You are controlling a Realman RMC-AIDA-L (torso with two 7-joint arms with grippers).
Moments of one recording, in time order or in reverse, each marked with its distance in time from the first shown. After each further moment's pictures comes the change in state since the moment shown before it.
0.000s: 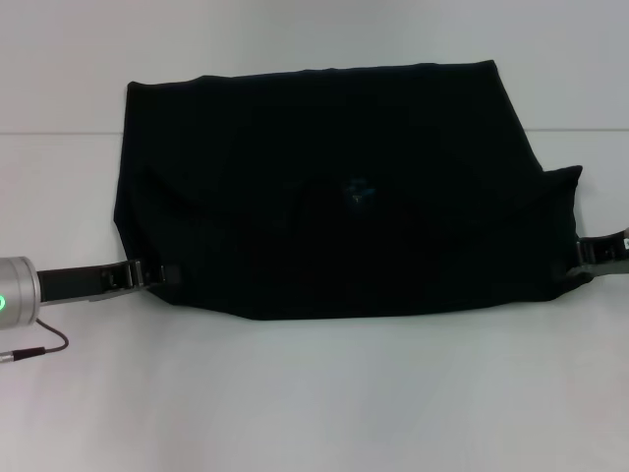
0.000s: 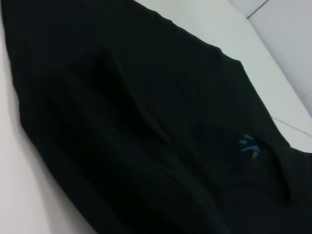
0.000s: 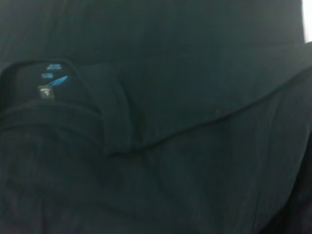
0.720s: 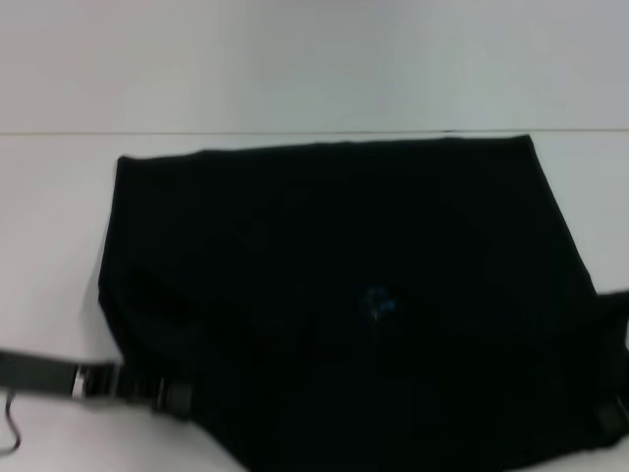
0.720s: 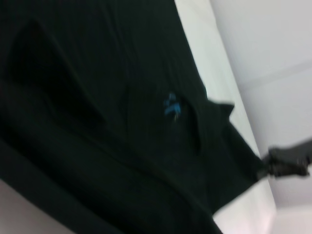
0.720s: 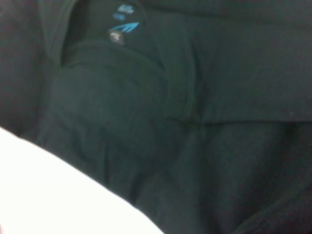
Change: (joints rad) left arm 0.021 0.079 0.000 -0.002 0.142 0.547 -0.101; right arm -0.105 -0.030 -0.005 -0.123 -0.011 -0.555 -0.182
